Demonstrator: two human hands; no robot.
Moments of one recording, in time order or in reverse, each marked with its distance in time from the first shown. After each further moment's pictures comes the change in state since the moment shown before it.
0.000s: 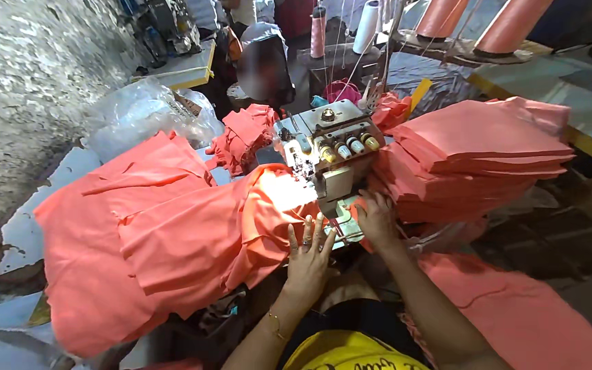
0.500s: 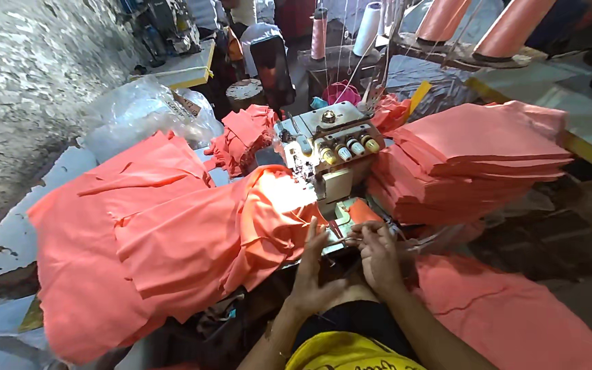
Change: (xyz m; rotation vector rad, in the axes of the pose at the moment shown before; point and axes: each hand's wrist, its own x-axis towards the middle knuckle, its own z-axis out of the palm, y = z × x) left_hand -0.011 0.003 0.014 -1.515 0.444 0.177; right_hand -0.070 -0.047 -0.015 1.304 0.037 0.392
